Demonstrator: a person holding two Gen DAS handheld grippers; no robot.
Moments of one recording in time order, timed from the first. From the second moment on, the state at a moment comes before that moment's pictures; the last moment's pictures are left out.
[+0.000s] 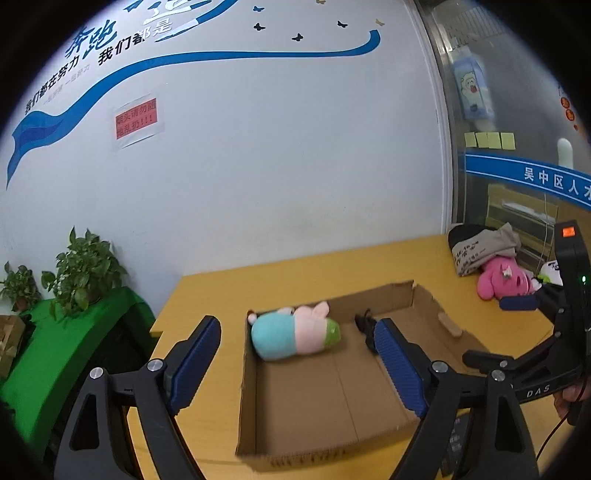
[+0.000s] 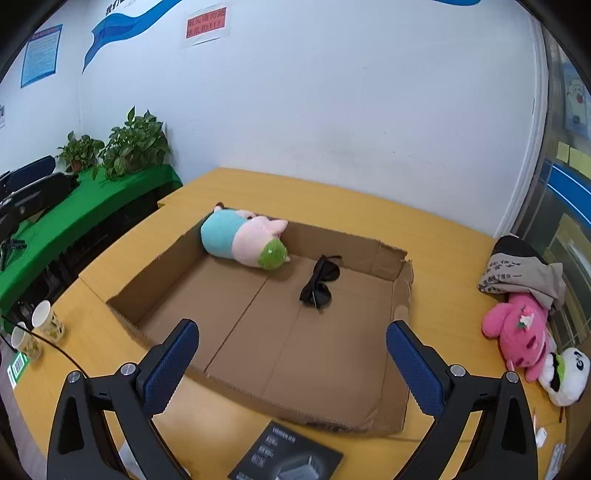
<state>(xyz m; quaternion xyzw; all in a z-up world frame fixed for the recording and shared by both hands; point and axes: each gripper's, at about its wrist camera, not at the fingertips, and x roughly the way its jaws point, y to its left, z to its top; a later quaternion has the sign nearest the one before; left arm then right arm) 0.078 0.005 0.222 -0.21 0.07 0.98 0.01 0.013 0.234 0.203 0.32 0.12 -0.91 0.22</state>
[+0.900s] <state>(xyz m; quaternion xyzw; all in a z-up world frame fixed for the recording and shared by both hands) 0.119 0.010 0.146 -0.28 -0.01 0.96 0.05 0.067 0.249 0.175 0.33 0.12 -0.91 0.20</state>
